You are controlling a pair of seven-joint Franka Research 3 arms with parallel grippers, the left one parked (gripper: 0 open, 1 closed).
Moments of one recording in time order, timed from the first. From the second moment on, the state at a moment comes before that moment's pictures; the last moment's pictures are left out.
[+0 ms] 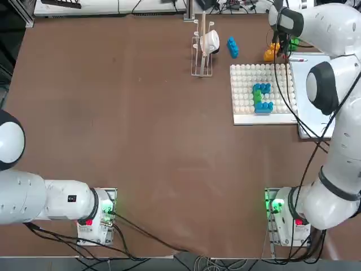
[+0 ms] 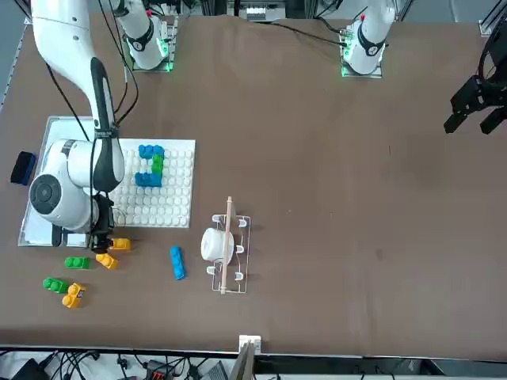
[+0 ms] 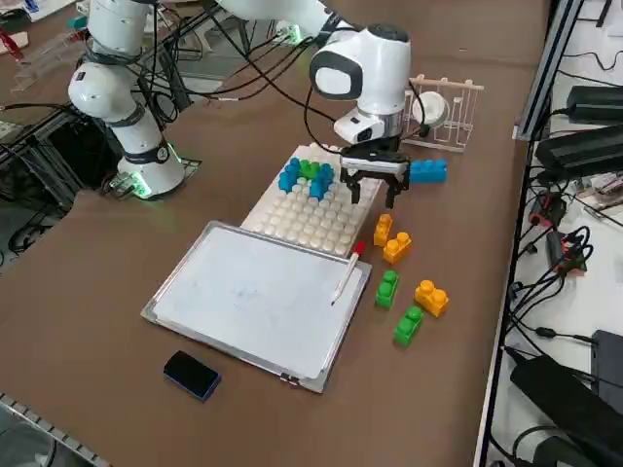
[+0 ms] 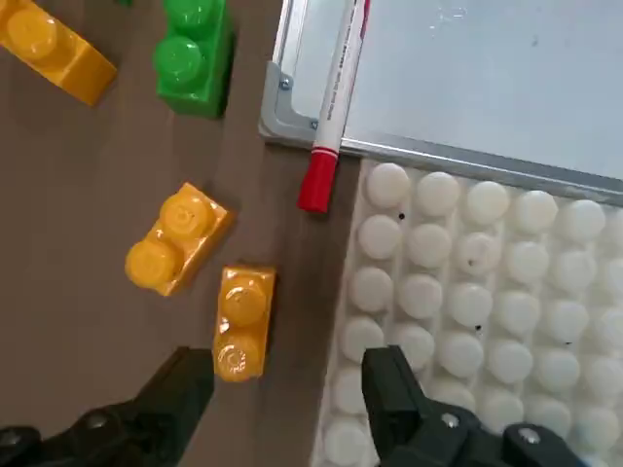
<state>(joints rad) 0.38 0.64 -0.43 -1.60 0.13 2.18 1.36</state>
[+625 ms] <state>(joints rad) 0.38 0.68 -0.43 -1.60 0.24 2.24 1.29</state>
